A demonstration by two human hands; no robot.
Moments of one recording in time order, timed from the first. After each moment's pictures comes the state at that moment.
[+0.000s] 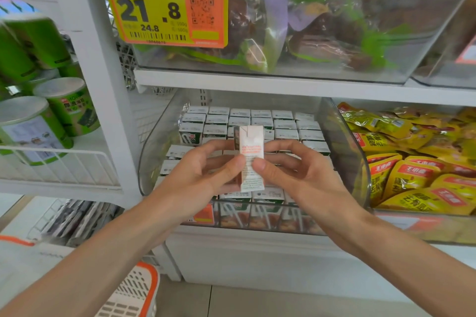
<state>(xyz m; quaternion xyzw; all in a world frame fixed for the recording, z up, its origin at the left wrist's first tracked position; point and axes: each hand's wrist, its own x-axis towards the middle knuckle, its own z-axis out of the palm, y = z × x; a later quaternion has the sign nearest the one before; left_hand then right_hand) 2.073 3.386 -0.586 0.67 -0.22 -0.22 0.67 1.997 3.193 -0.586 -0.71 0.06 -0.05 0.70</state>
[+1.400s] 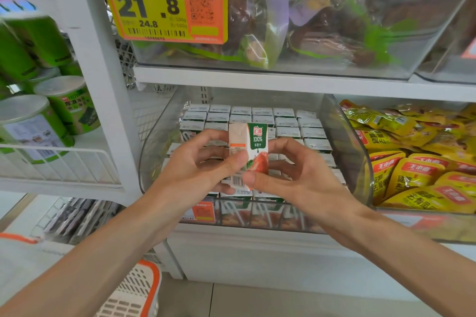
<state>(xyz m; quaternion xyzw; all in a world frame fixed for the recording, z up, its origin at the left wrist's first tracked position) 2.075 3.387 -0.585 0.68 -0.20 -0.17 0.68 1.999 3.194 -0.586 -0.74 0.06 -0.02 0.67</state>
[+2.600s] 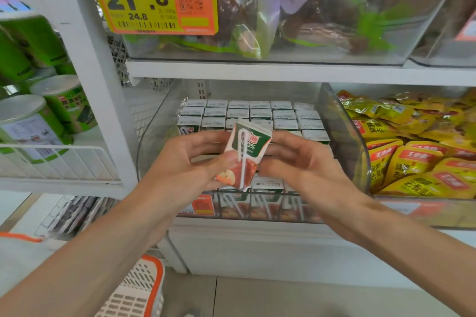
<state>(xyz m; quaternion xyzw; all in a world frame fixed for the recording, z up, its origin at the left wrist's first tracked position) 2.065 3.391 -0.576 0.71 -0.17 -0.17 0.67 1.994 3.191 -0.588 -0.71 0.02 -0.06 0.70</state>
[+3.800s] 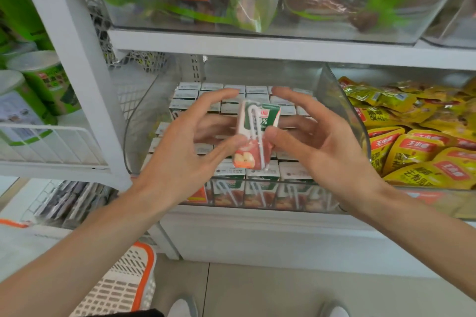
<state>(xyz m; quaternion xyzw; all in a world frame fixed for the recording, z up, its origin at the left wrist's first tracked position) 2.070 3.380 -0.586 0.77 -0.34 0.00 0.54 1.998 3.167 -0.590 -0.76 -0.01 -0.15 0.63</state>
